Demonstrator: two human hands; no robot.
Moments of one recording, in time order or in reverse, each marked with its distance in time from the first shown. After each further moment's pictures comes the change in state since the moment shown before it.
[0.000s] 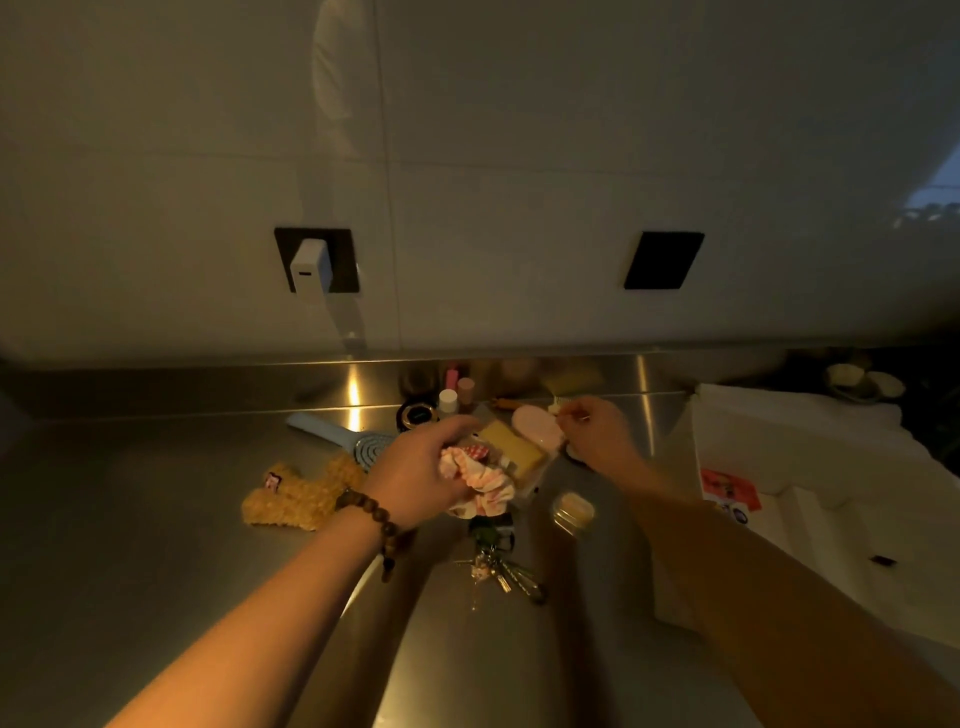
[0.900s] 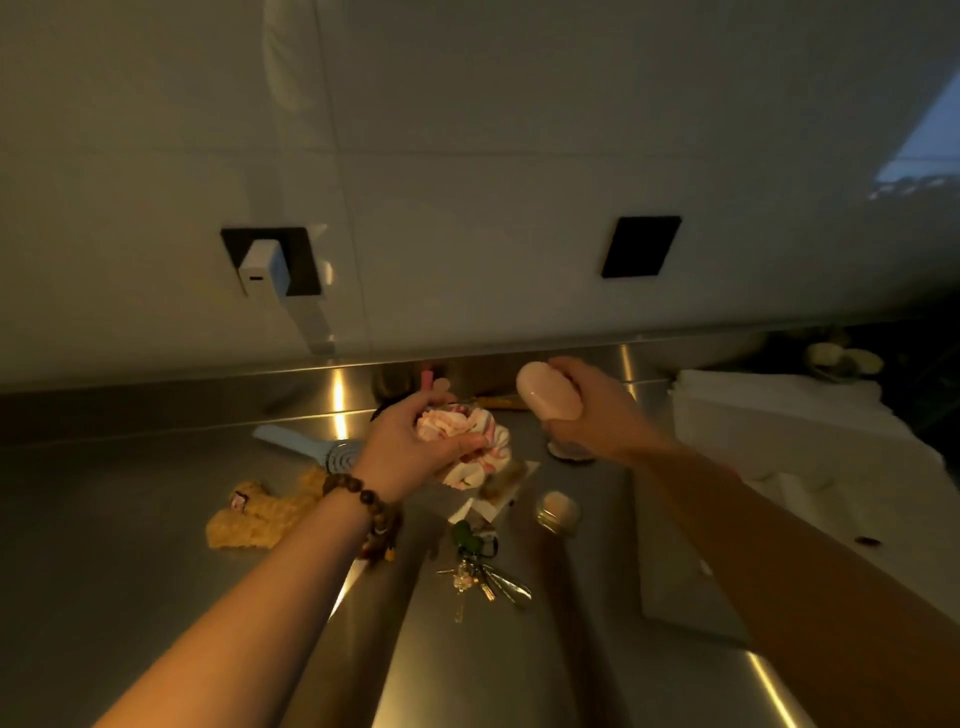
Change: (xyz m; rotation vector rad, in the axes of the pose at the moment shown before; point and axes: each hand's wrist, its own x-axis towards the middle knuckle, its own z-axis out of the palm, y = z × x) left_hand 0.034 0.022 -0.003 -0.362 0.036 -0.248; right_hand 0.003 -0.006 -0.045 -0.201 -0.092 -0.274
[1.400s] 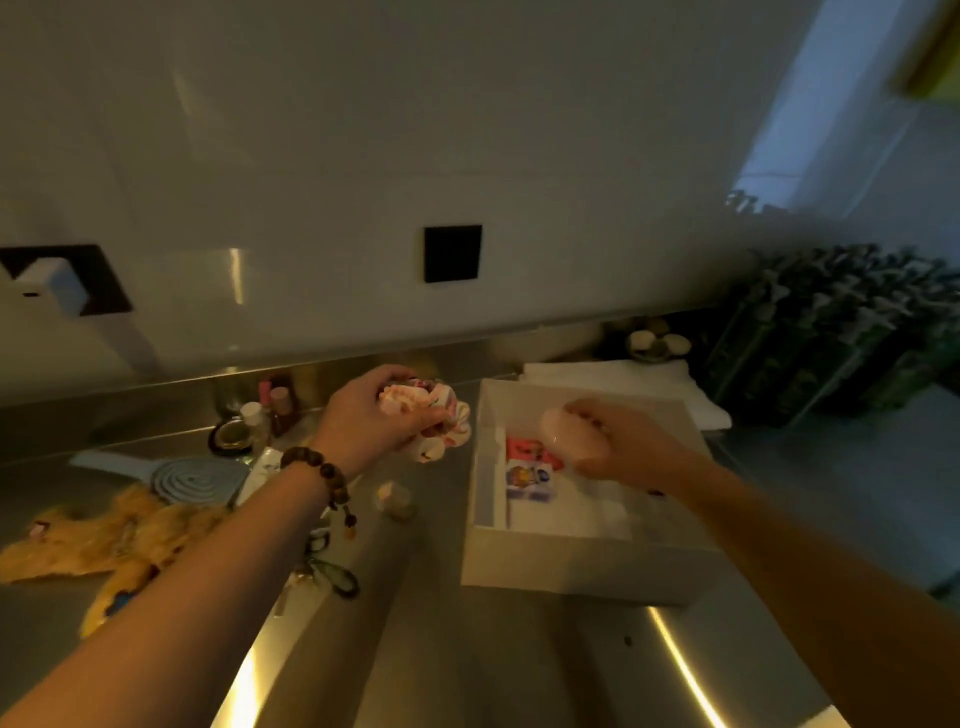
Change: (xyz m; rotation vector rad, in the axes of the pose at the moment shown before) left_hand -0.015 0.104 0.135 0.104 0.015 0.193; right_hand -0.153 0.138 -0.149 -0.126 -0.106 0.126
